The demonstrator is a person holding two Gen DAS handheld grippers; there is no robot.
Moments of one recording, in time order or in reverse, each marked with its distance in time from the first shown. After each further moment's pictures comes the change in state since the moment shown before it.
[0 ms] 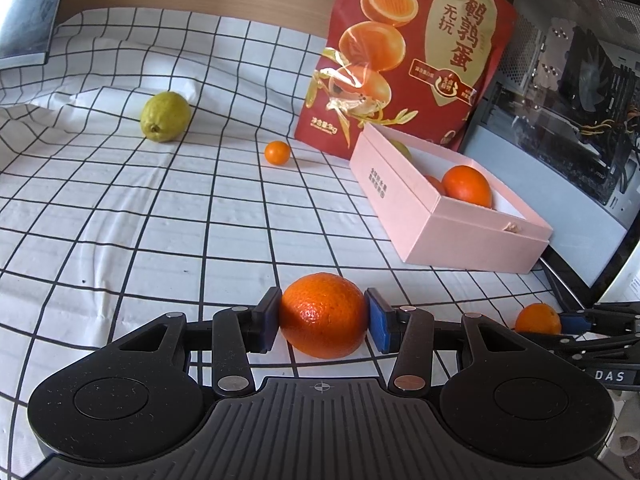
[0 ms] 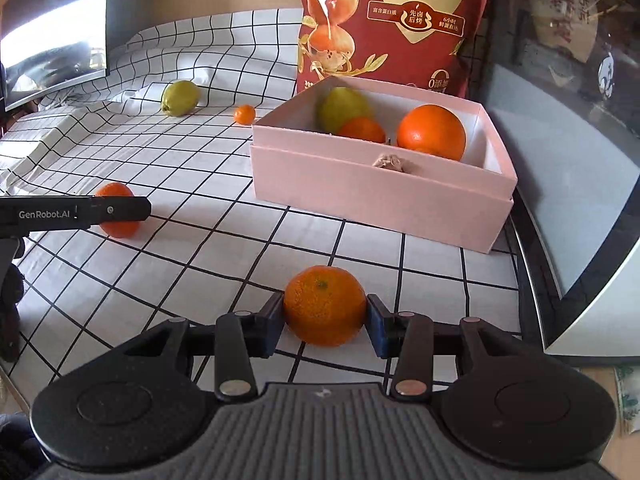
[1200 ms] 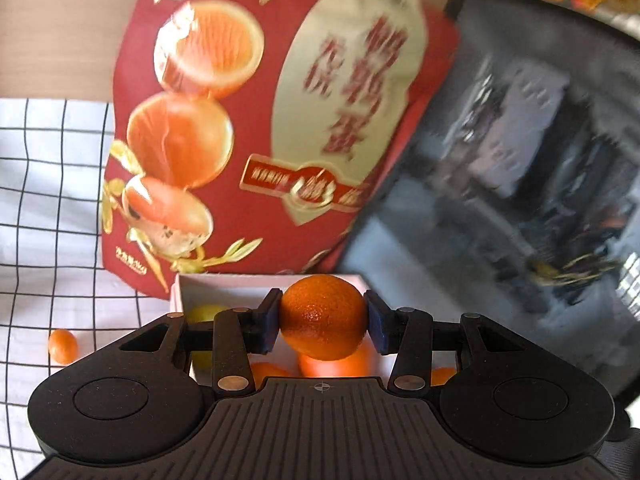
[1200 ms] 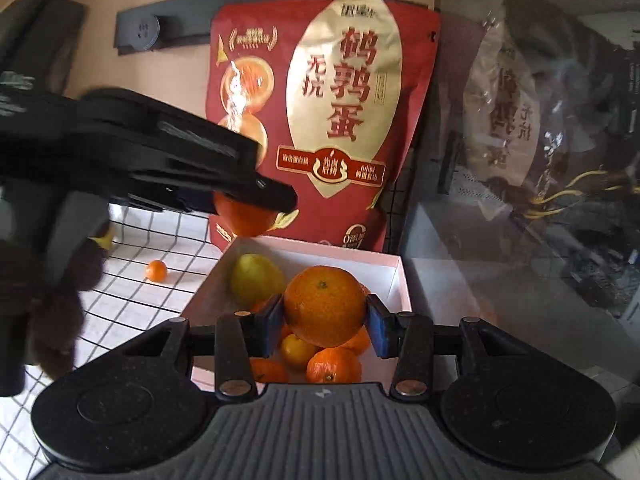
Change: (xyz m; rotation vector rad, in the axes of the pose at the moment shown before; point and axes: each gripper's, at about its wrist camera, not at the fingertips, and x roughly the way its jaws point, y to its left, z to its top) left arm 0.129 -0.112 0.181 0.061 0.055 -0.276; right arm 0.001 -0.027 0.119 0.060 -0.219 -0.226
